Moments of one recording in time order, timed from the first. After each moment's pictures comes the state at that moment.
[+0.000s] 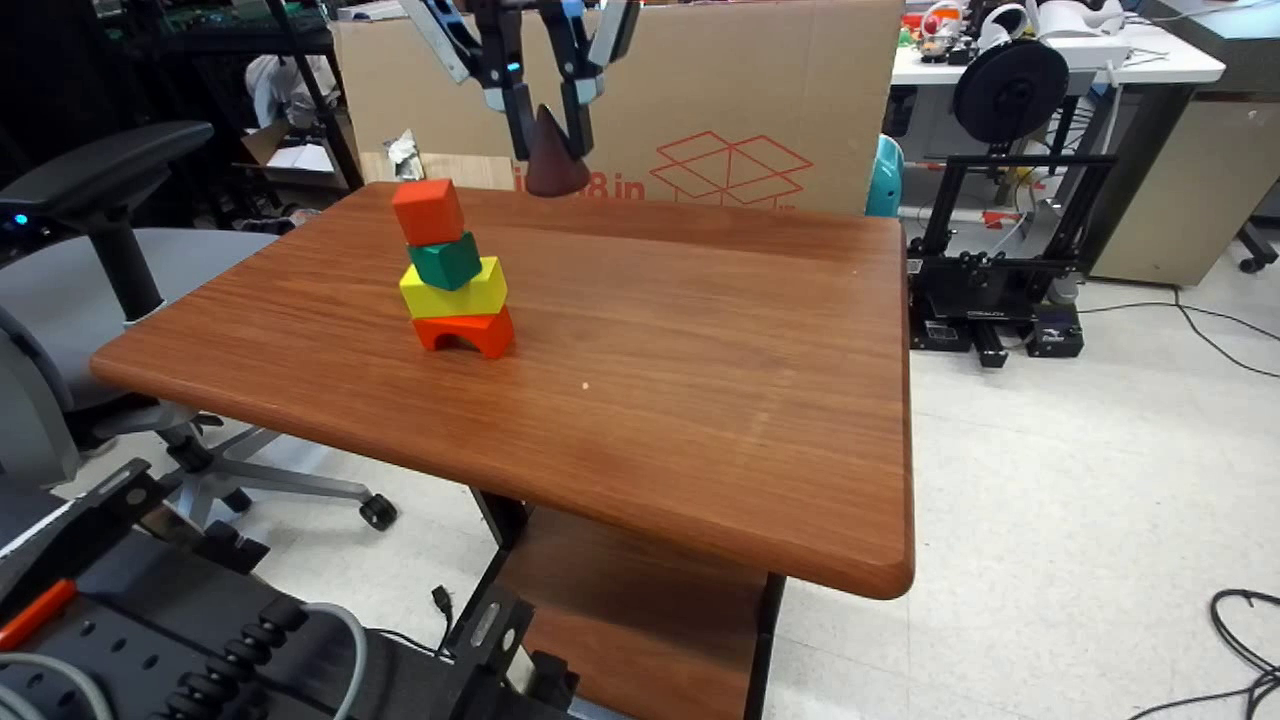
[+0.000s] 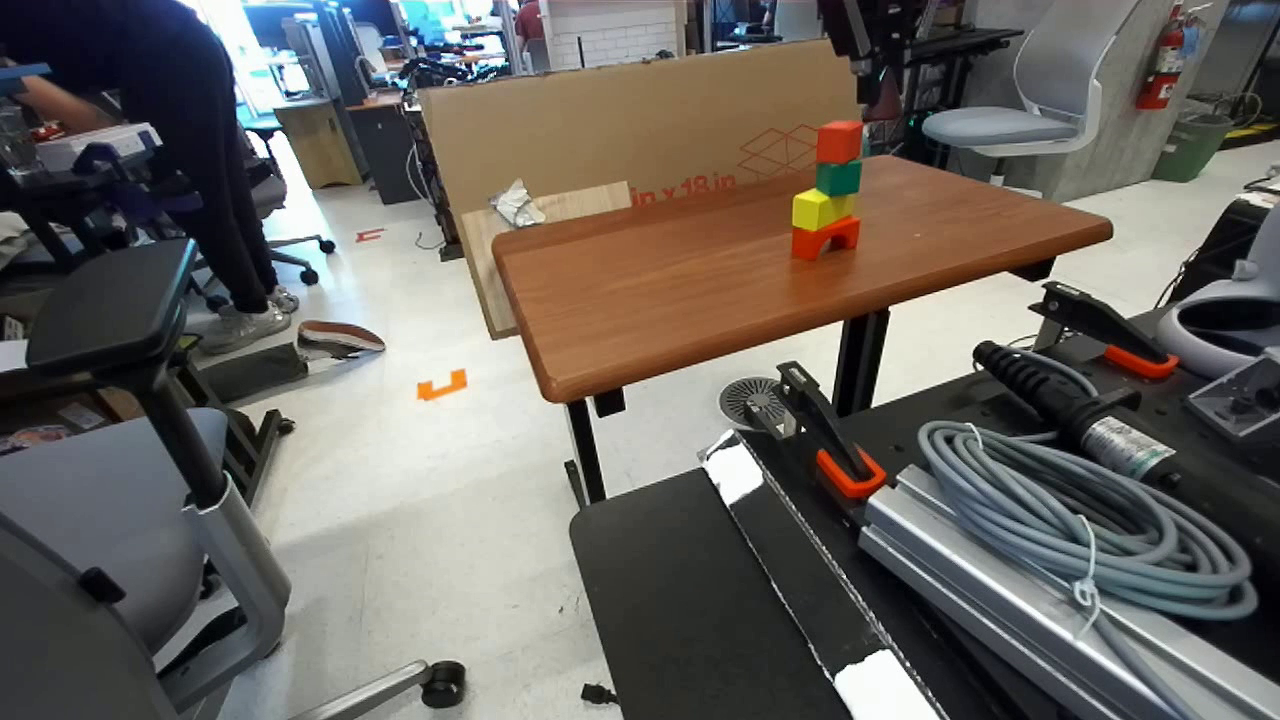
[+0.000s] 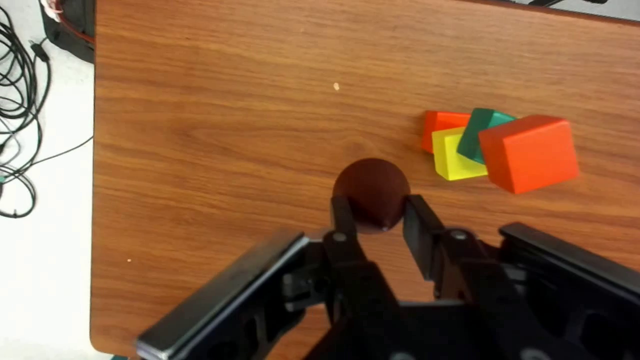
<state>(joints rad) -0.07 0.29 -0.03 -2.04 -0.11 2.23 -0.22</state>
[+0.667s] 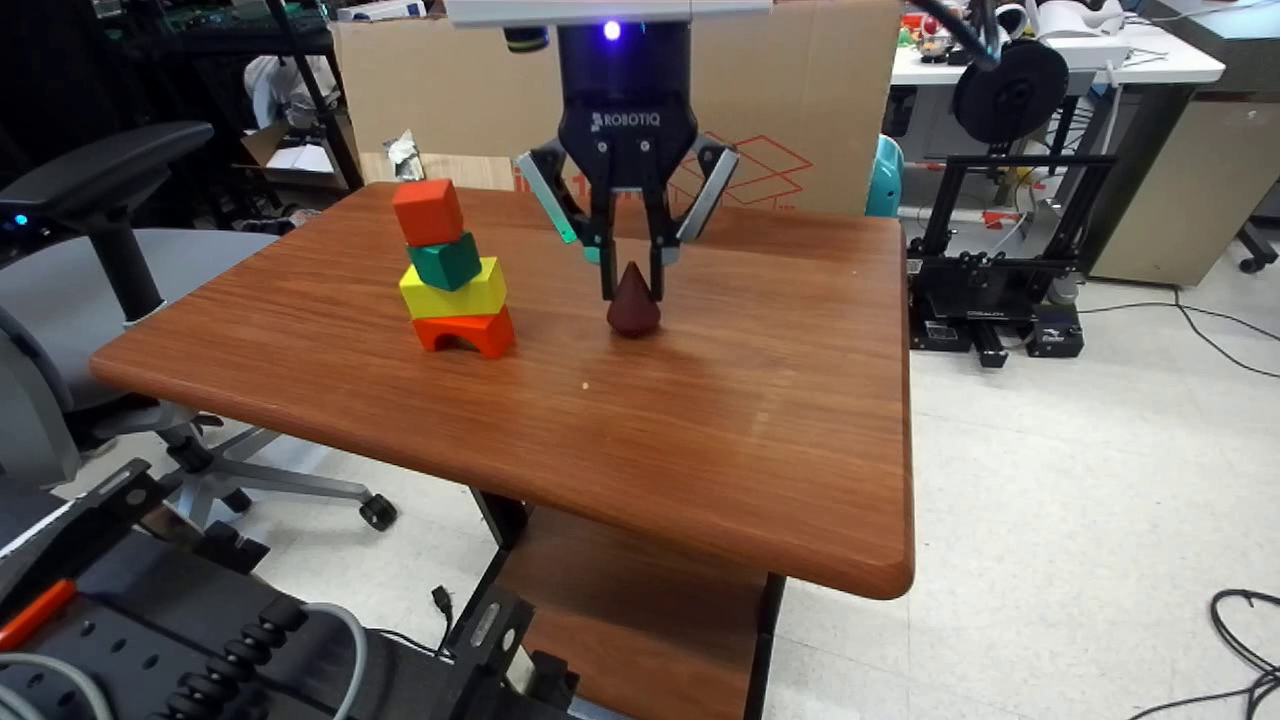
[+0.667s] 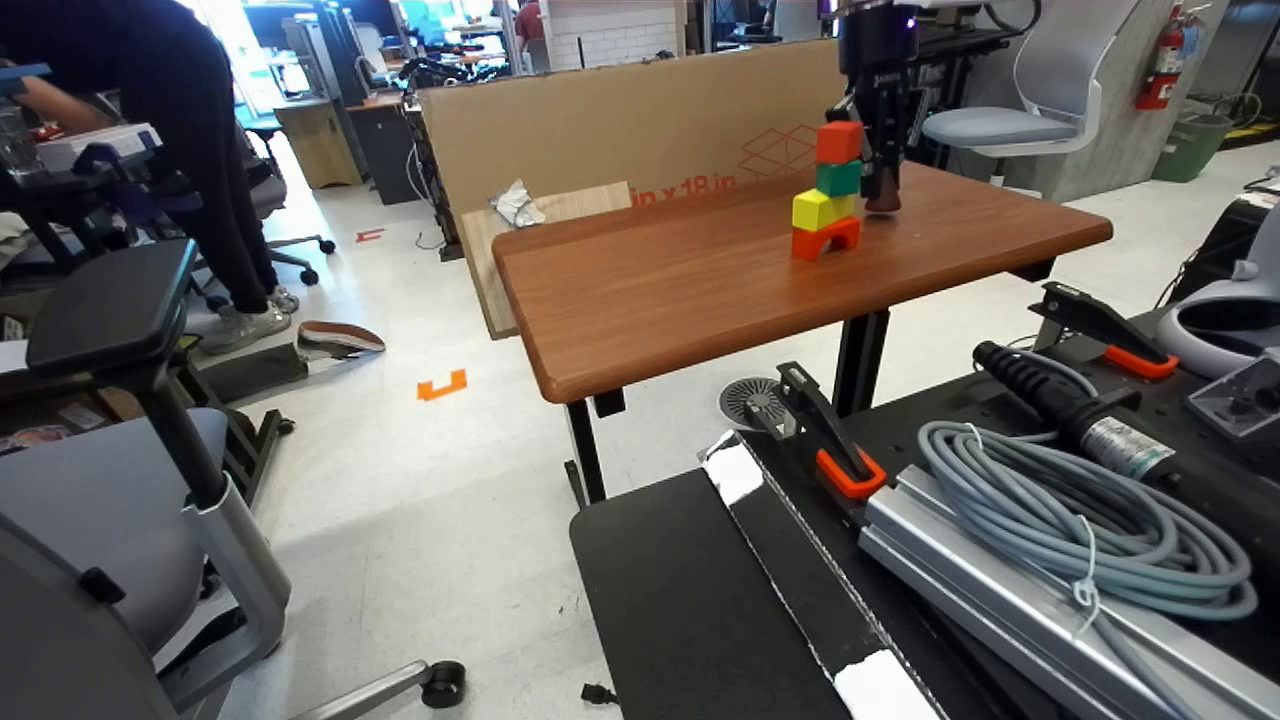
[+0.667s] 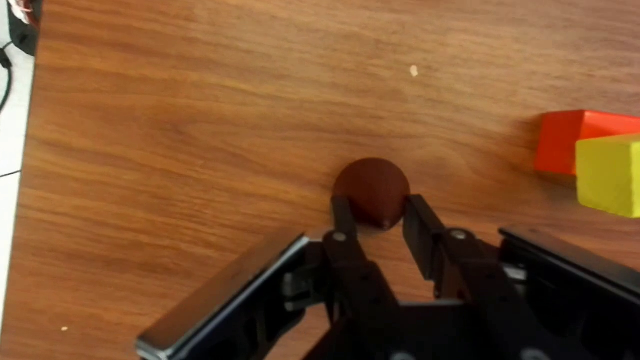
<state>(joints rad) -0.13 0.59 -0.02 -1.84 -0.09 2.23 -0.35</state>
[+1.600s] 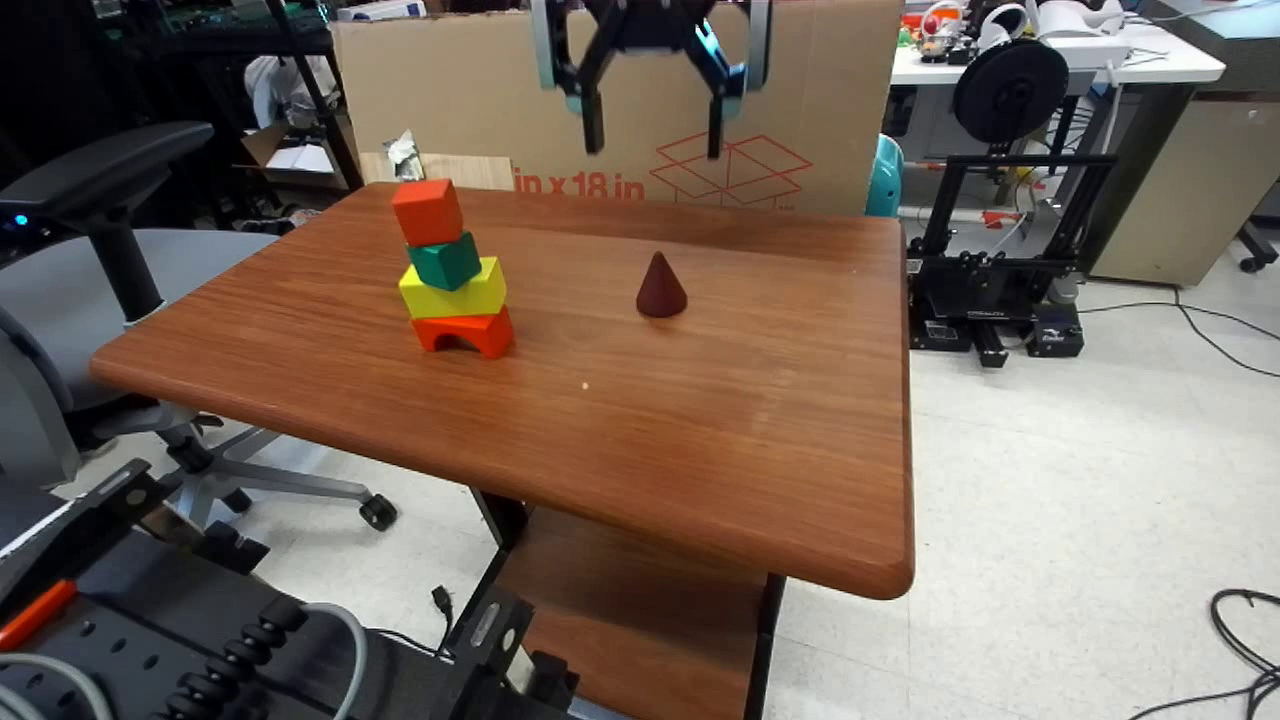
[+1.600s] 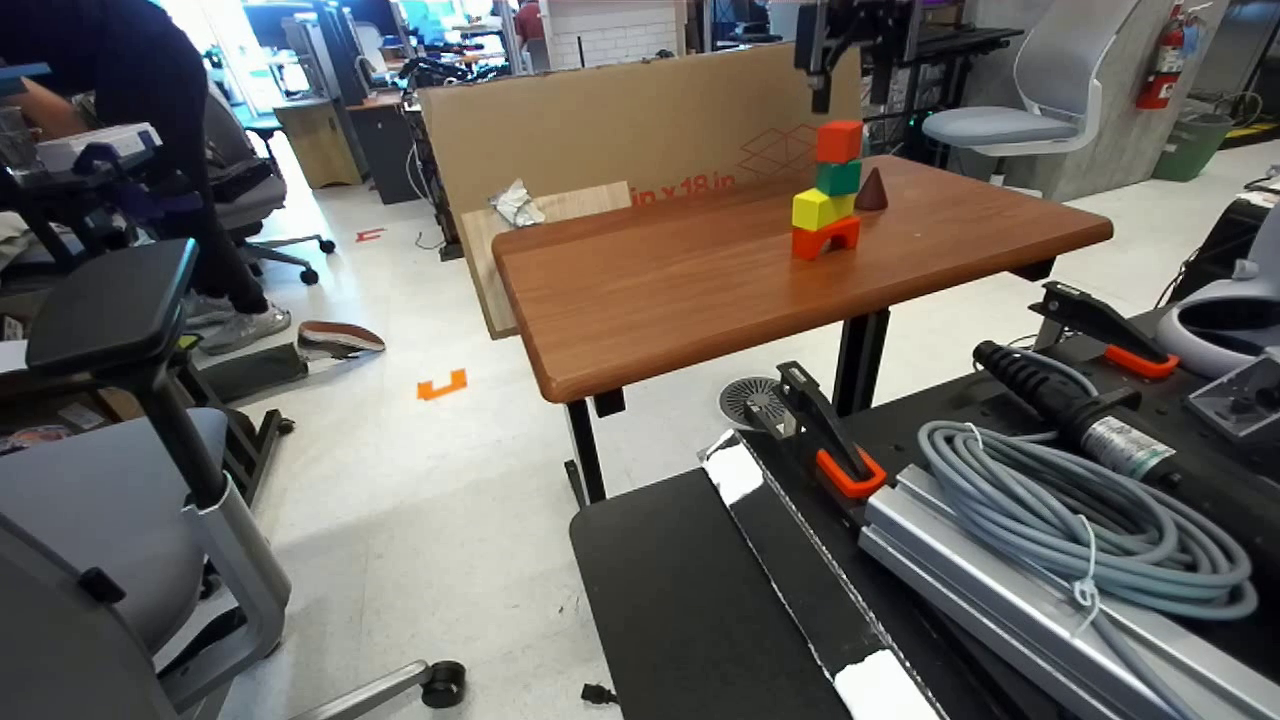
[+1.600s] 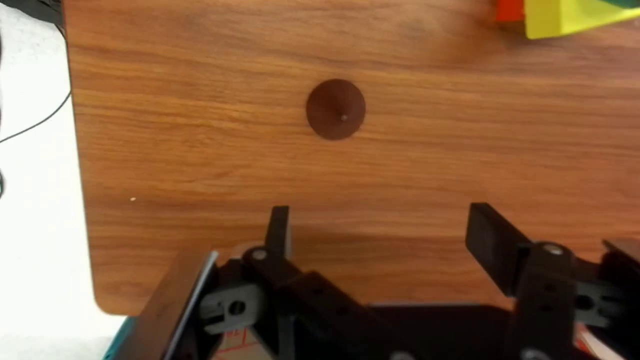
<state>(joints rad) -0.15 0.53 0.00 -1.76 0.00 2.24 -0.28</state>
